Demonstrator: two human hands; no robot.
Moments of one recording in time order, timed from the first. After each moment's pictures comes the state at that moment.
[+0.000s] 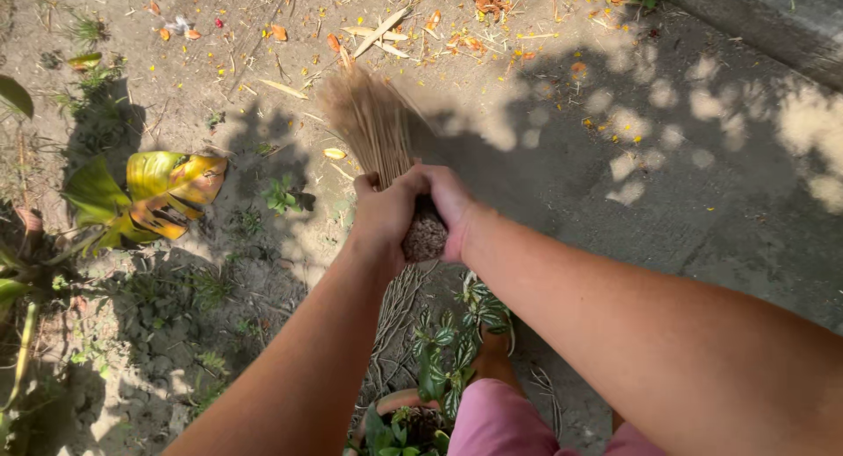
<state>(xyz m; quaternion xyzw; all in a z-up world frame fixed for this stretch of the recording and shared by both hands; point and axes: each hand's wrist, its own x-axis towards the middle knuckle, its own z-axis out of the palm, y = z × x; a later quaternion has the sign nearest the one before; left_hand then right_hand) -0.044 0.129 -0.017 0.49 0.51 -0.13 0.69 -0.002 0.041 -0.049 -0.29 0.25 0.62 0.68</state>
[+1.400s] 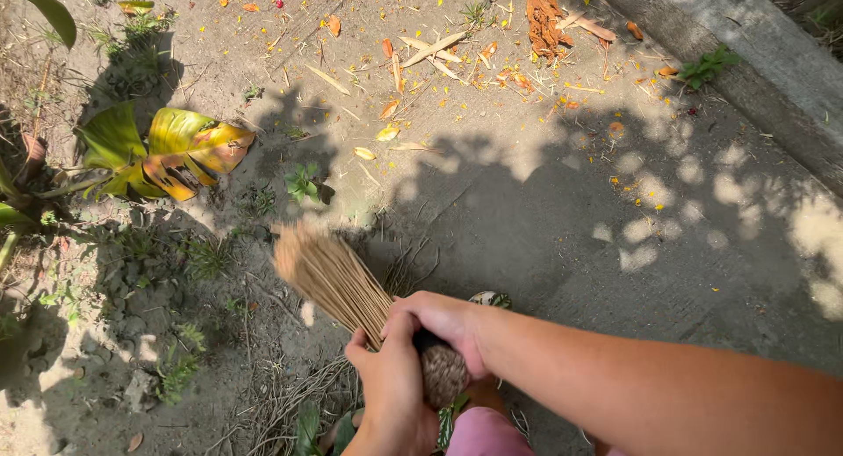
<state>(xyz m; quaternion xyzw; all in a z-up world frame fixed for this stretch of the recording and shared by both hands) -0.178 0.102 0.029 0.22 0.72 0.13 0.65 -0.097 0.064 -0.031 -0.36 0.21 0.81 0.41</state>
